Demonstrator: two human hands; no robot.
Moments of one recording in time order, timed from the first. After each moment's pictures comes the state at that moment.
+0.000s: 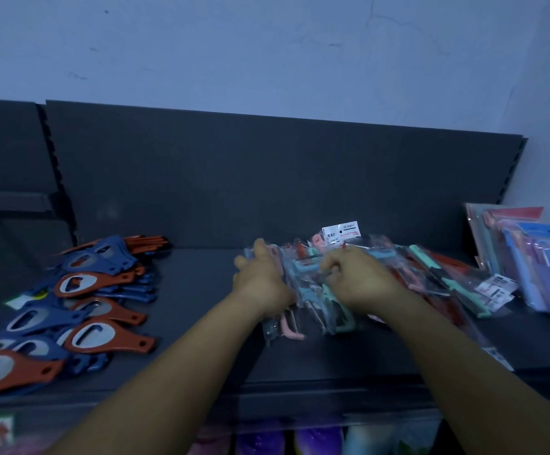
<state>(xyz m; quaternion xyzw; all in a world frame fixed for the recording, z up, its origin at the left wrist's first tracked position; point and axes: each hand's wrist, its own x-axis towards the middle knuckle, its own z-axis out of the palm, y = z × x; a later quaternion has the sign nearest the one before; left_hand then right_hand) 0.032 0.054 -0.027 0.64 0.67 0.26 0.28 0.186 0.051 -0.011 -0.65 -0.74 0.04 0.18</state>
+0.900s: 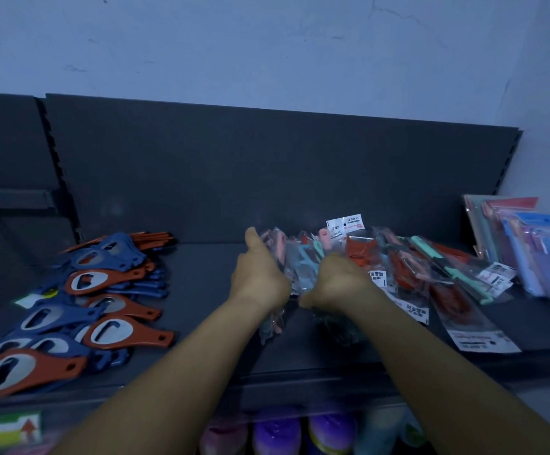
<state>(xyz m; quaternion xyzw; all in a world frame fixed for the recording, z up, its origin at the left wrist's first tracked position) 0.012 0.035 -0.022 0.62 0.64 0.36 0.28 0.132 0.037 -0.013 -0.73 -0.67 0.09 0.08</state>
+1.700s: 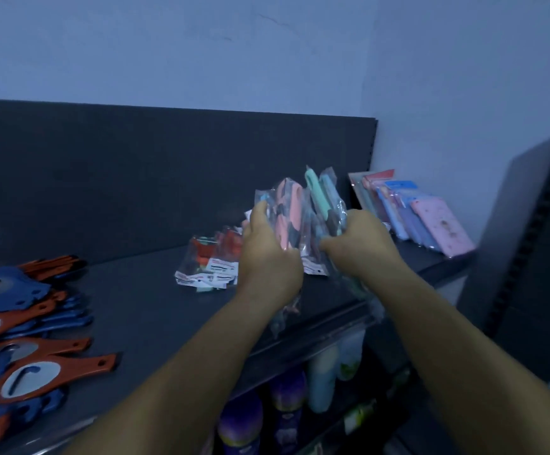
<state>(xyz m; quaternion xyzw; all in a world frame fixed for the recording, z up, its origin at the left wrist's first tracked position) 0.065 -0.012 -0.009 0.72 0.39 0.46 0.34 0.190 -0.046 0.015 -0.79 -0.48 0.02 0.39</state>
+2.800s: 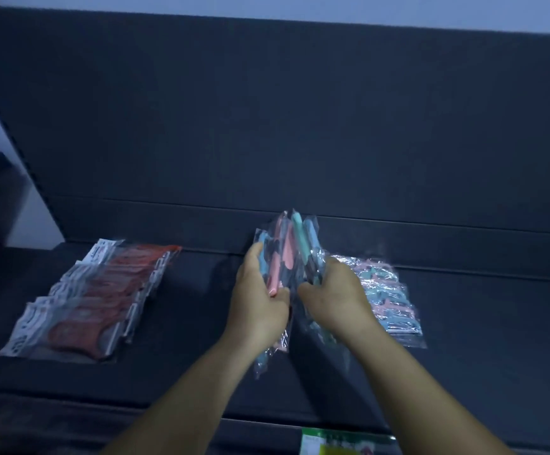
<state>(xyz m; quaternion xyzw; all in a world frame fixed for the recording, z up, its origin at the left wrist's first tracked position) 0.331 -0.535 -0.157 0.81 0.08 0.13 0.56 0.355 -0.651 -0.125 -0.91 -0.02 0.01 0.42</state>
